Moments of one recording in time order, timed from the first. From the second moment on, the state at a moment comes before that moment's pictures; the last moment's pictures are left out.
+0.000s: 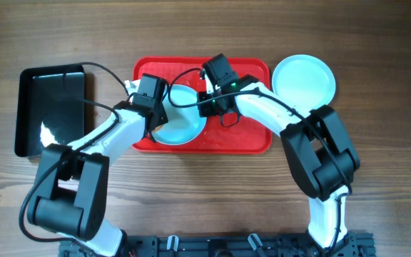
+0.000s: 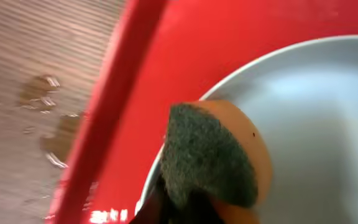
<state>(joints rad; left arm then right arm) -0.29 1.75 0.94 -0.39 -0.28 -0.57 0.56 2.10 1.40 -0.47 -0.20 0.38</state>
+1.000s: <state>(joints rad) -0.26 1.83 0.94 -0.14 0.16 -0.63 0.54 2.10 1.40 -0.47 -0.17 0.39</state>
